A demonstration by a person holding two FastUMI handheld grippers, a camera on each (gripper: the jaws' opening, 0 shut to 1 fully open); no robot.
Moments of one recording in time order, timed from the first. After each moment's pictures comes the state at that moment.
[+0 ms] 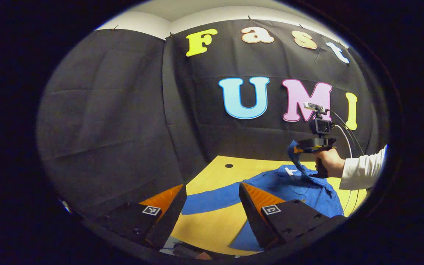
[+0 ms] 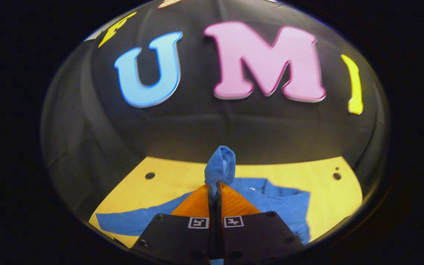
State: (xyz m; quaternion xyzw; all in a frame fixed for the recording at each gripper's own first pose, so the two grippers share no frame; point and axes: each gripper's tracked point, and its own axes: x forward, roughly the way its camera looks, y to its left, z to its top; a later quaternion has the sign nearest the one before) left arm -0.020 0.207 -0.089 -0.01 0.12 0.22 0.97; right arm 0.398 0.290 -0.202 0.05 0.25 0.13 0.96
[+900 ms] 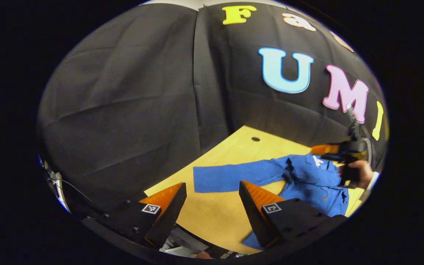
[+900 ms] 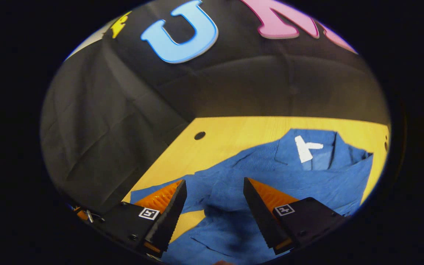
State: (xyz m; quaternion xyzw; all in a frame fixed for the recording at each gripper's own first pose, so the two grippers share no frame) left arm 0.034 0.281 -0.215 -0.13 0.26 0.27 0.92; right arm 0.317 0.333 -0.209 0.10 0.31 0.33 0.89
